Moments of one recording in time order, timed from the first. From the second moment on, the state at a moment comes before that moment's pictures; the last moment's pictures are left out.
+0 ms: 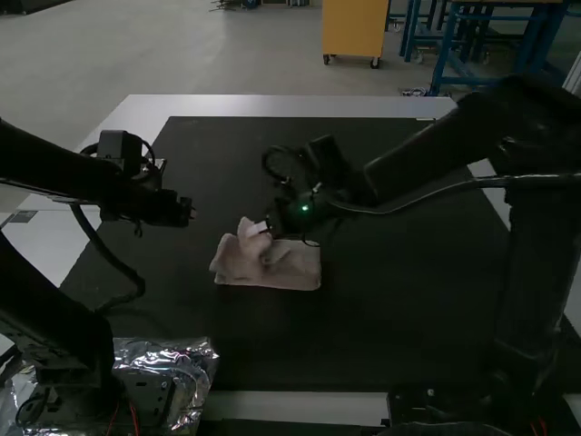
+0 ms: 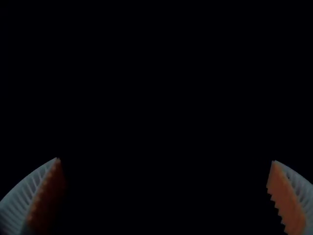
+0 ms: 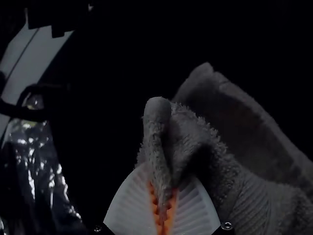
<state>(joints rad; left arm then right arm) 0.05 1.38 0.61 -0.07 0.12 0.10 0.78 1.82 0.97 0.14 -0.56 0.30</state>
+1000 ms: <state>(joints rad) 0.06 1.38 0.61 -0.05 0.12 0.11 0.79 1.79 0.93 0.25 -0.56 0.34</state>
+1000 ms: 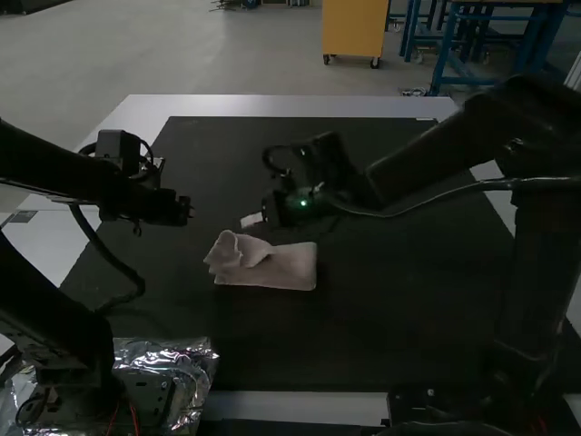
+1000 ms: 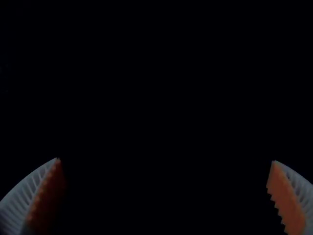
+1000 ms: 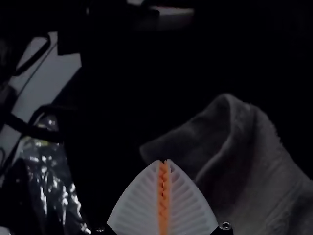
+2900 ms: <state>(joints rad) 0.06 1.30 0.75 -0.11 0.12 0.12 0.74 1.81 1.06 0.35 -0.57 0.40</state>
